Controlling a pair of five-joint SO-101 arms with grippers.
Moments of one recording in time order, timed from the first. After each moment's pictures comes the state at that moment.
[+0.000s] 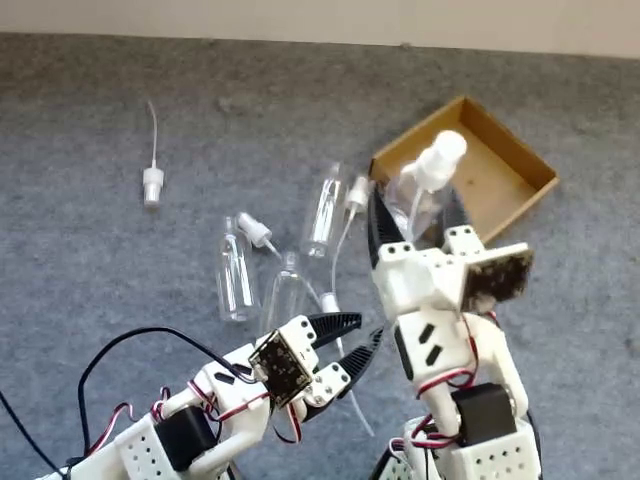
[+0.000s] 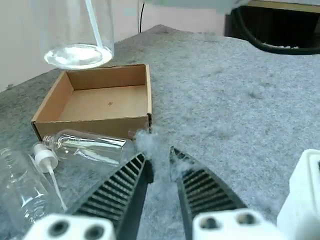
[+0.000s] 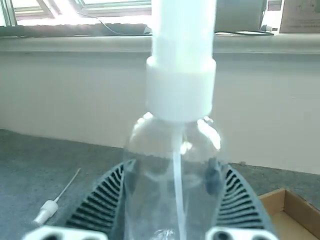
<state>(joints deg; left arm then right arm) 52.1 -103.6 96.0 26.5 5.1 -22.0 -84.6 66.4 23.4 -0.8</state>
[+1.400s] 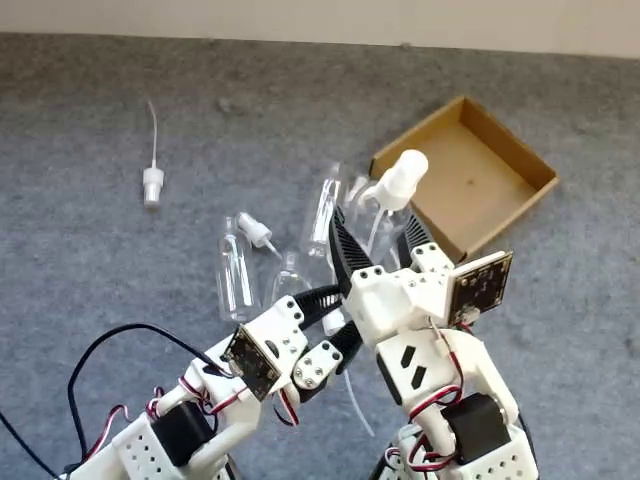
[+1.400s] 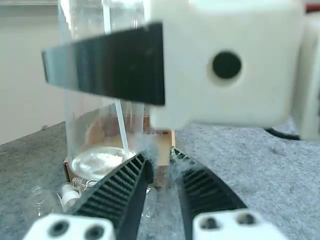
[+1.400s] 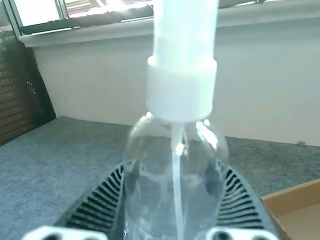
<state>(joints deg) 47.3 -103.6 96.0 15.6 5.1 -30.1 -91.4 70.4 28.4 -7.3</state>
